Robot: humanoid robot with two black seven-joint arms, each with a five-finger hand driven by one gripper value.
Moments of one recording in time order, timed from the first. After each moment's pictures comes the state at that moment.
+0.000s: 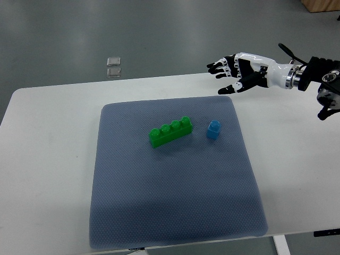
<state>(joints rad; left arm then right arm) 0.06 0.00 -0.09 -0.12 0.07 -0.20 -0.04 0.97 -0.45 0.52 0.74 -0.85 0.61 0.34</state>
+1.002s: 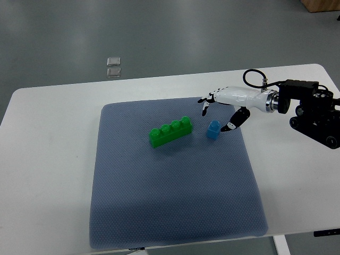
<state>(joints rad) 0.06 0.00 -0.09 -0.12 0.07 -0.20 -0.04 0.99 -0.44 0.19 0.84 -1.54 0.05 0.50</state>
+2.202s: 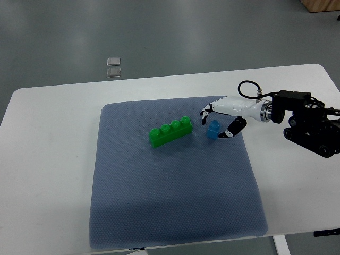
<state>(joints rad) 0.06 0.00 -0.09 -0.12 0.07 -0.20 -0.04 0.97 -0.40 0.13 0.83 -1.54 0.02 0.45</state>
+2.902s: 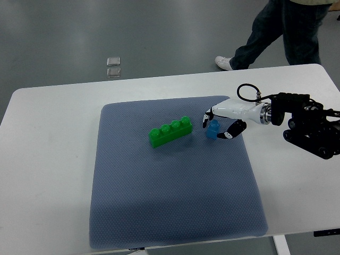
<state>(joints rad) 0.06 0.00 -0.09 -0.12 0.07 -0.20 -0.04 0.97 -0.40 0.11 0.82 -1.54 0.02 0.45</state>
